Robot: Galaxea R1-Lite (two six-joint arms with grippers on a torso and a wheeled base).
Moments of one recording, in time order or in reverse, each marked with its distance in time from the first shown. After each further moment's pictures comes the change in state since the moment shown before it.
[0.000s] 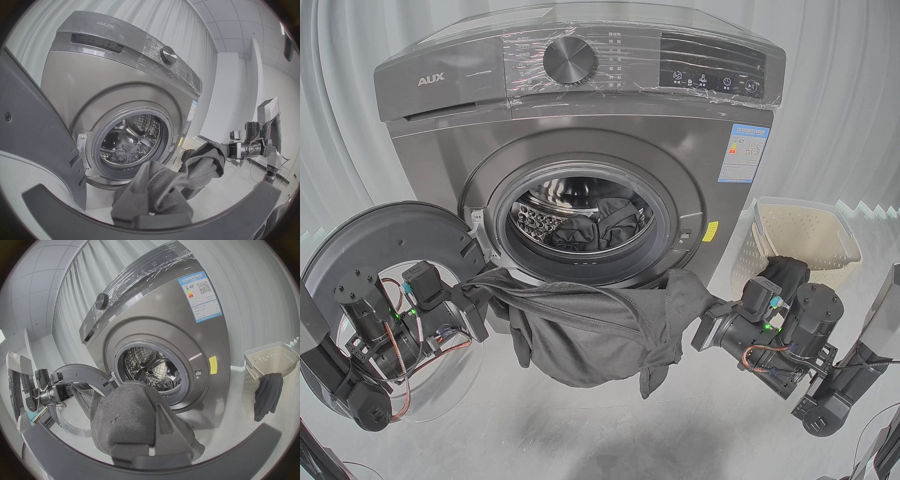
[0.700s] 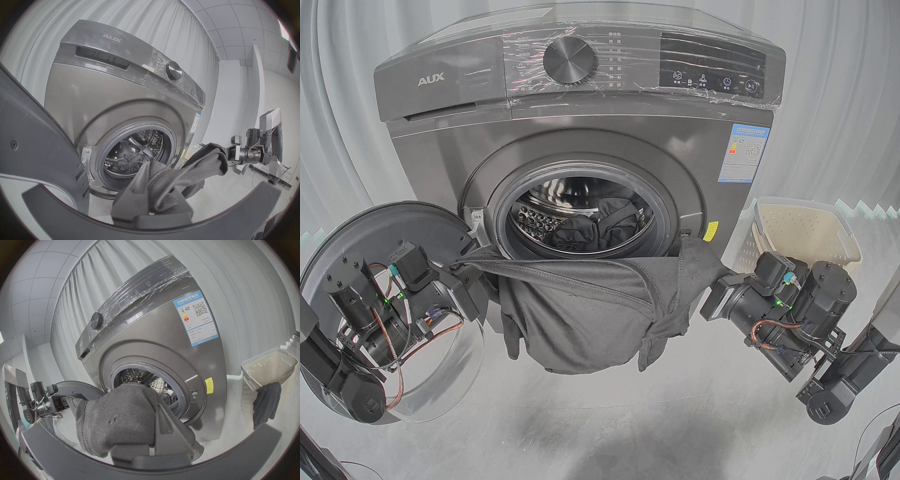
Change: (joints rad) left arm 0.024 -0.041 -0.046 0.001 0.008 -0.053; right arm -0.030 -0.041 -0.066 0.000 -0.035 0.008
